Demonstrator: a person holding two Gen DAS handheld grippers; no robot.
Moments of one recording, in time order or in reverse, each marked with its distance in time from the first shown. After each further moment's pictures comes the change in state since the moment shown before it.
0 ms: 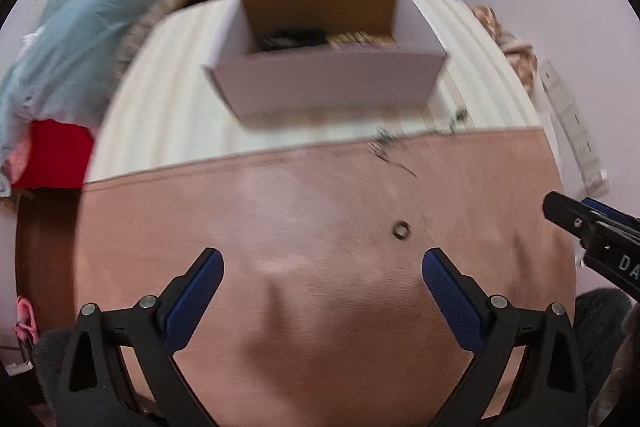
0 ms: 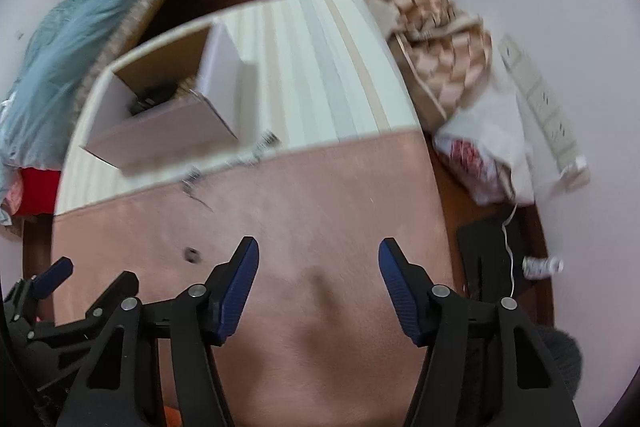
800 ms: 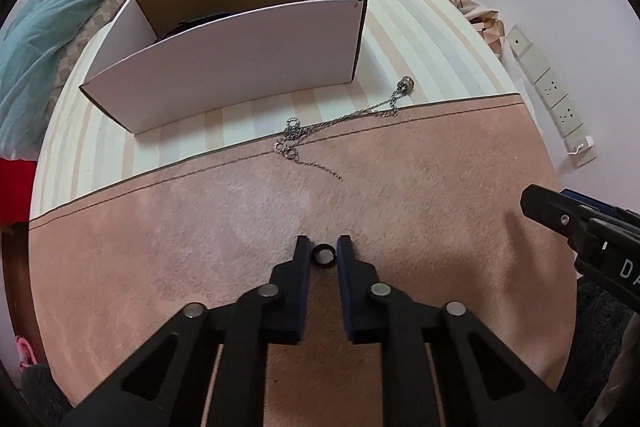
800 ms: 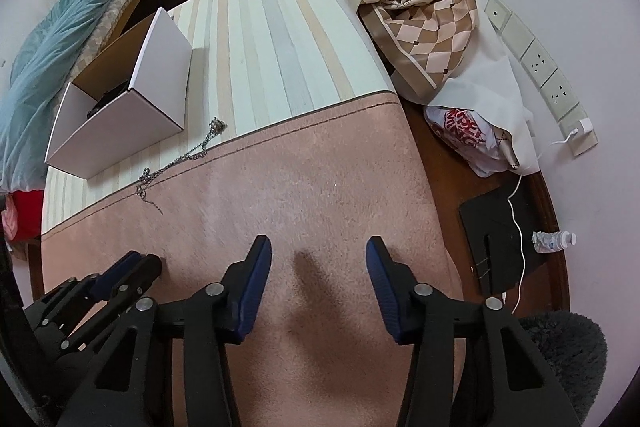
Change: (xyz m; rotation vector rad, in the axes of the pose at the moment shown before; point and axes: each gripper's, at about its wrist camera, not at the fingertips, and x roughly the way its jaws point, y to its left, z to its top) left arm 0.035 -0.044 0.012 0.100 0.019 -0.083; right arm 0.023 -0.026 0.004 0.072 0.012 0.020
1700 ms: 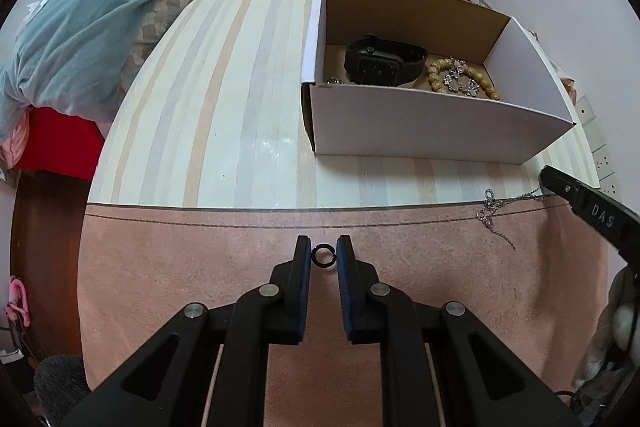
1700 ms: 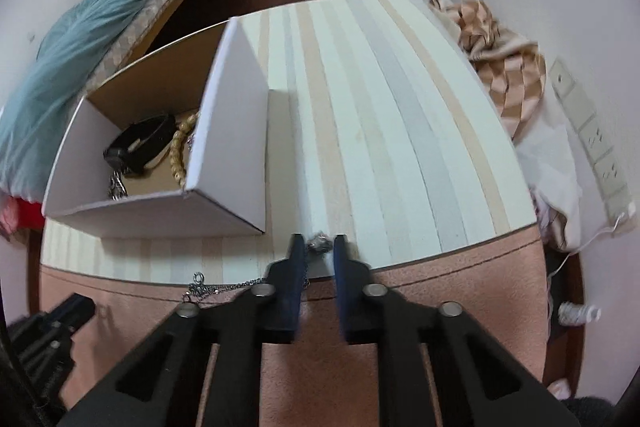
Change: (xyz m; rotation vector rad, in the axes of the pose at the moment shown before) left arm -0.008 0.126 0.013 -0.218 -0.026 0.105; right arm 0.058 0.083 0.056 -0.153 -0.116 0.065
